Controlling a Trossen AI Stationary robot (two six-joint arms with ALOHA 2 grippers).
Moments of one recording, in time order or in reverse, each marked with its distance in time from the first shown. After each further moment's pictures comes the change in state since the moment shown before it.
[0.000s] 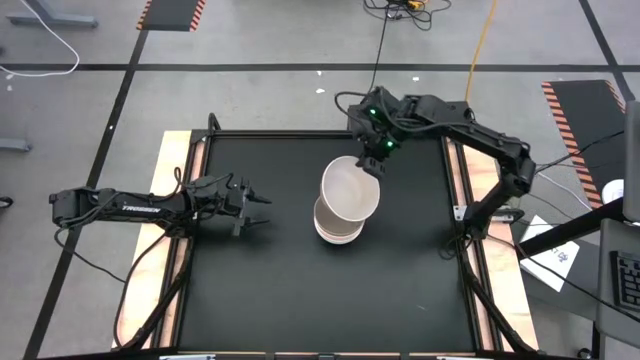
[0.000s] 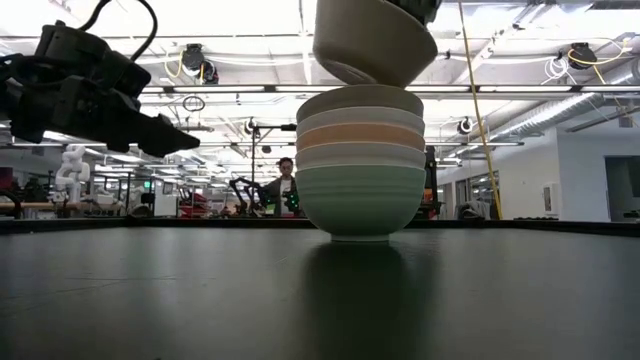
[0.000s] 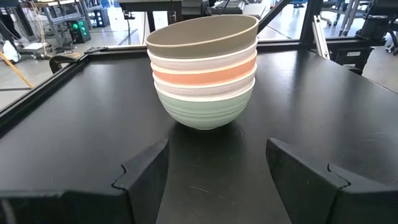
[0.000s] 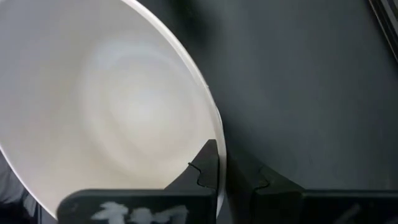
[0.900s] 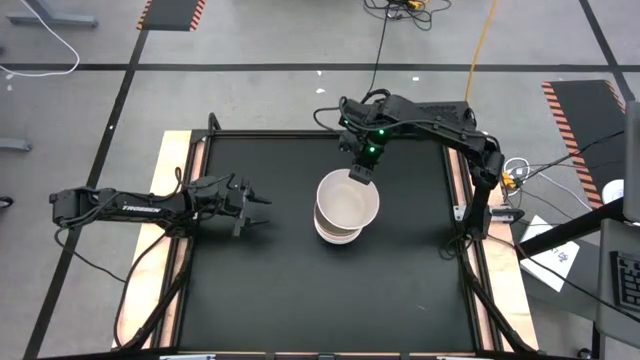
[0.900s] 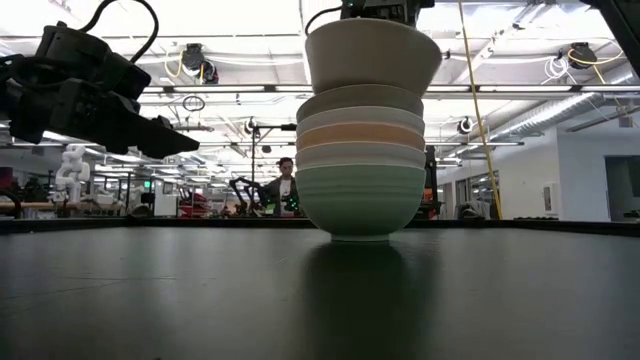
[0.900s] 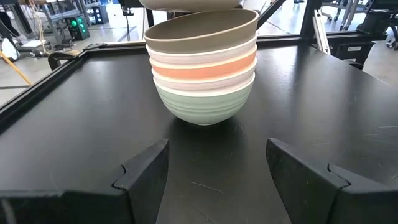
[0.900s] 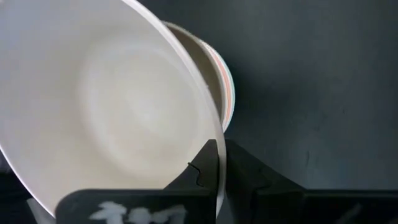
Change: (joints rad) left arm 0.000 0.000 0.000 -0.018 0.000 0.012; right arm 0.031 0.232 0.184 -0.257 -0.007 0.051
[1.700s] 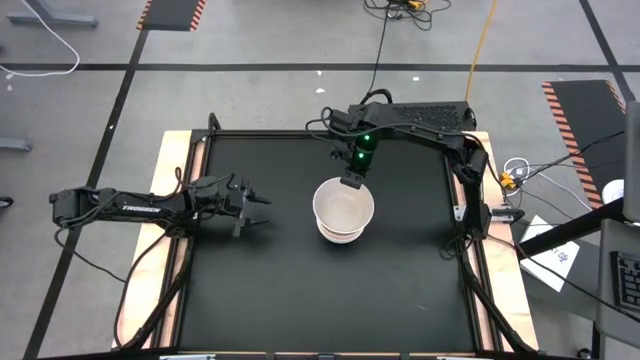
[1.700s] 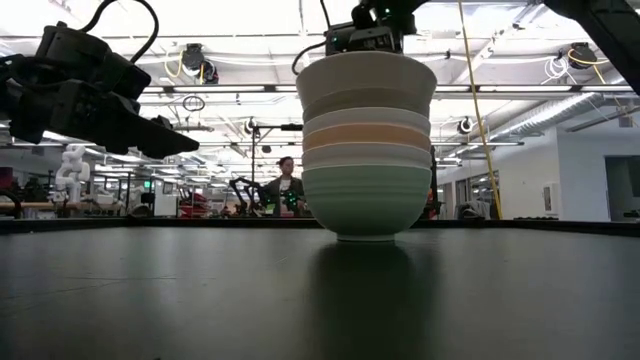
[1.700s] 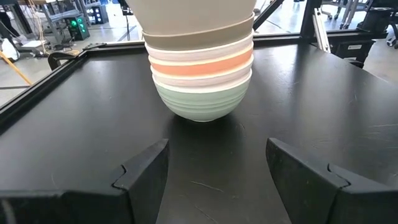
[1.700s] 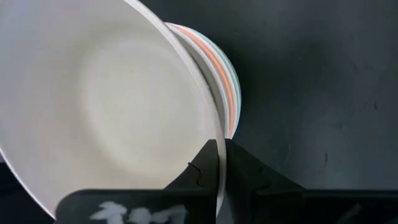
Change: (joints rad) left arm 0.000 0.000 0.000 -0.003 0.000 0.006; right arm 0.002 0.125 0.000 -0.022 -0.028 0.000
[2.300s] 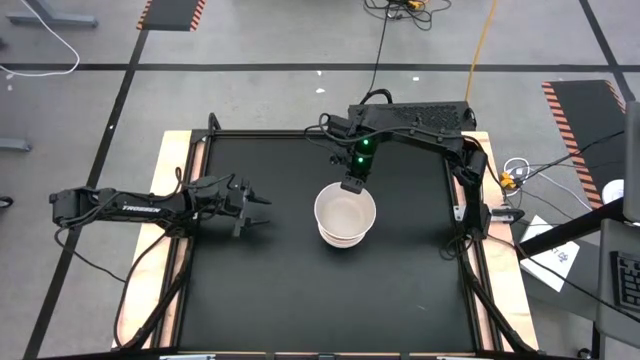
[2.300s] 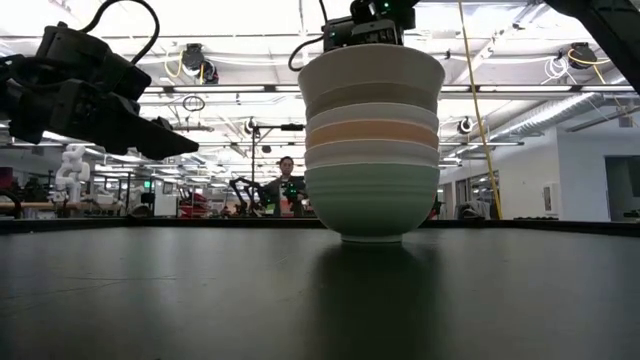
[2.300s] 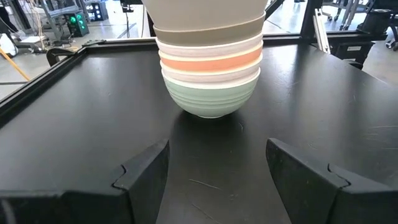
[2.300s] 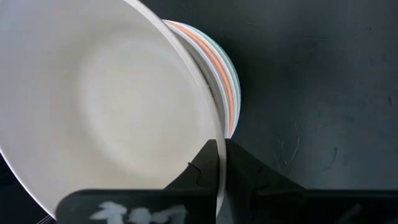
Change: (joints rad) left arm 0.000 0.000 0.000 -0.006 0.000 -0.015; right arm 0.036 -0.001 0.000 -0.017 0.009 0.003
